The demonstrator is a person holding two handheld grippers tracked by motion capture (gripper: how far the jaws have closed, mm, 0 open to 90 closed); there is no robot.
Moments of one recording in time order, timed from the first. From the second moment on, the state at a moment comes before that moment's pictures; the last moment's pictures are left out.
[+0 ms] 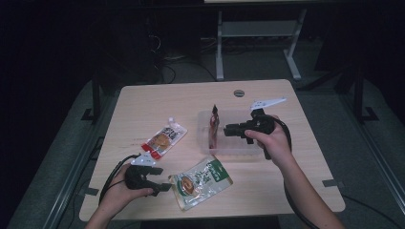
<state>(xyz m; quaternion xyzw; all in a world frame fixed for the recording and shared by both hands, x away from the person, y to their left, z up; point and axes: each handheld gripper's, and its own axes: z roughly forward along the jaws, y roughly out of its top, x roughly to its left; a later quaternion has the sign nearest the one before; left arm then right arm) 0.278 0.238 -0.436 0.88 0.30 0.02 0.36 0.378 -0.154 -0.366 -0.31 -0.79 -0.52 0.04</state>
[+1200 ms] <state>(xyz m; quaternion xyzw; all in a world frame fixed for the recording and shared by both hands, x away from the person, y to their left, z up) 0.284 0.257 -0.425 0.88 0.33 0.05 0.33 0.284 -0.222 -0.432 -0.34 -0.85 -0.39 0.01</state>
